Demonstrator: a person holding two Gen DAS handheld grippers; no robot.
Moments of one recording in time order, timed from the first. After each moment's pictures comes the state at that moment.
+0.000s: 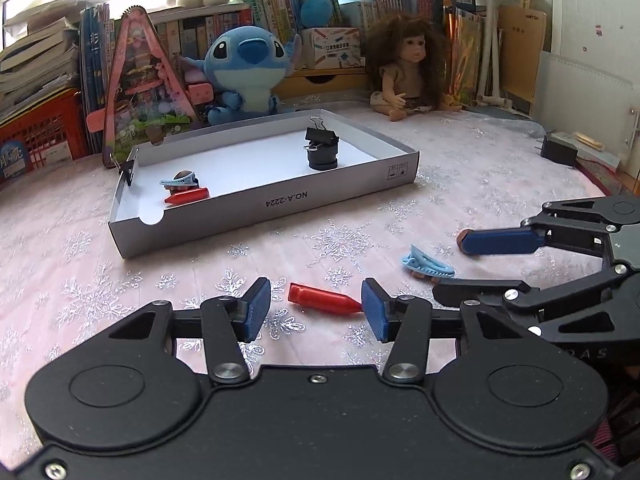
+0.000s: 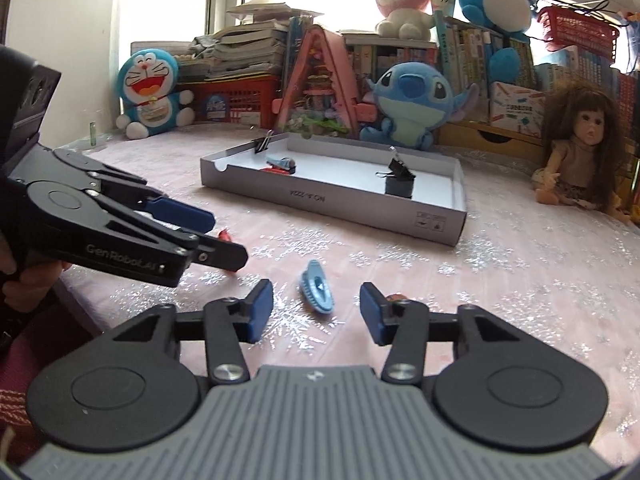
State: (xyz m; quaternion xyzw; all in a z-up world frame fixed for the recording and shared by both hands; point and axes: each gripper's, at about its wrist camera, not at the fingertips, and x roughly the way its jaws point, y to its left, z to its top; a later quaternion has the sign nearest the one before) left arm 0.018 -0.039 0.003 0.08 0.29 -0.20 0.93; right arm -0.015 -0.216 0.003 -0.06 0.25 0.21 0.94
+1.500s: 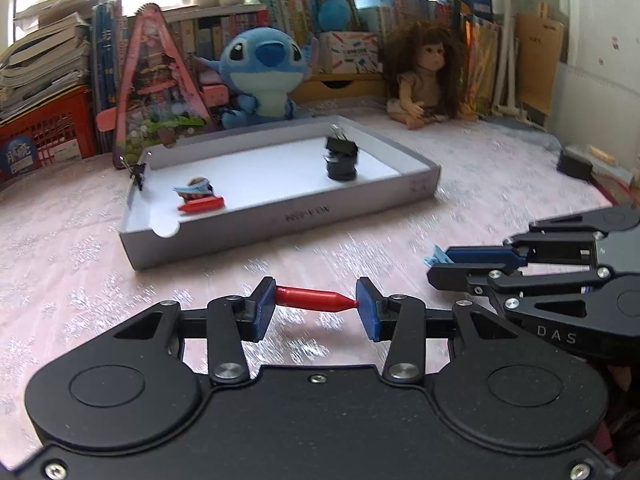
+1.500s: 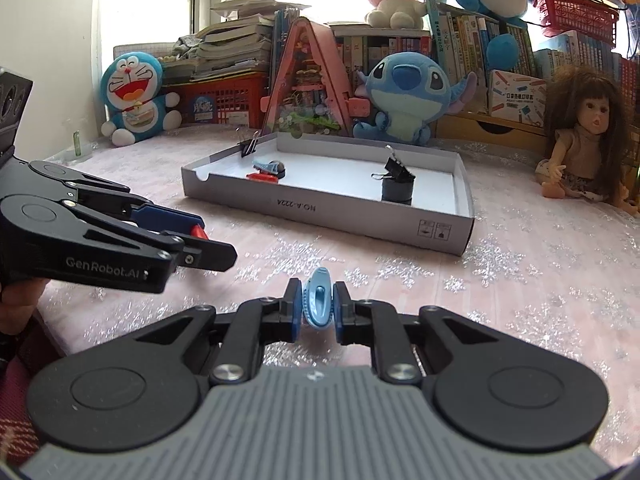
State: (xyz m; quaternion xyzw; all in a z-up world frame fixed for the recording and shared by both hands) left arm 0.039 -0.030 0.010 0.06 0.29 -0.19 0.94; right arm 0.016 -0.210 0.004 -0.04 0.26 0.19 0.95
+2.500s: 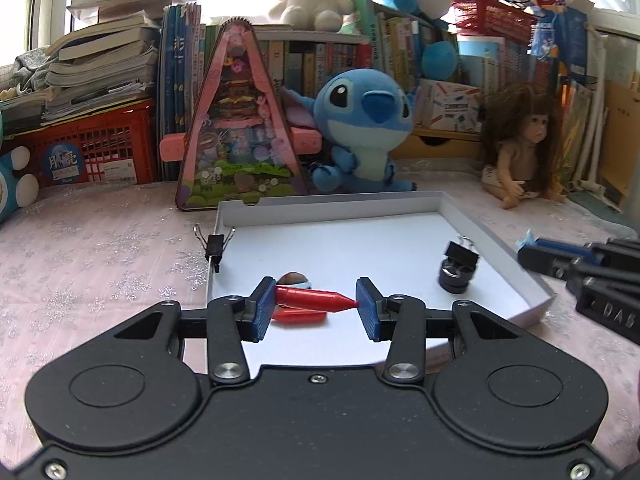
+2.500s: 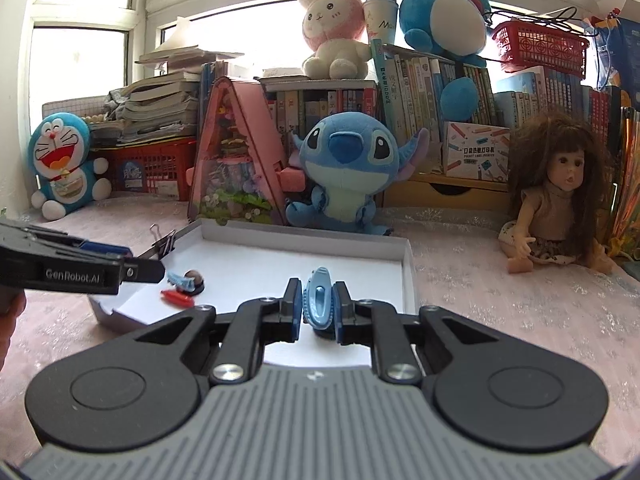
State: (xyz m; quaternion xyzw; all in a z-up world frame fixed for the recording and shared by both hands) left arm 0.154 0.005 0.049 0.01 0.28 -0.09 0.96; right arm 0.115 -0.212 0.052 -0.02 0.21 0.12 0.97
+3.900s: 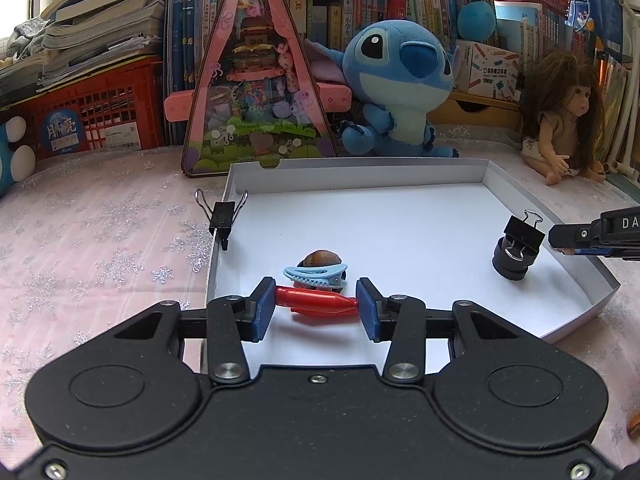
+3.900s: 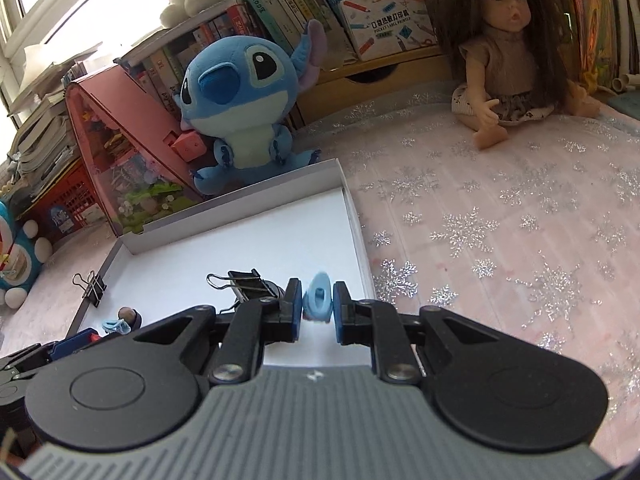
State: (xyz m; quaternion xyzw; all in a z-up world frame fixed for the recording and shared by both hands) left arm 0.200 0.006 0.011 0.01 0.32 -0.06 0.95; right arm 0.197 -0.260 0.023 0.17 0.35 0.03 0.92
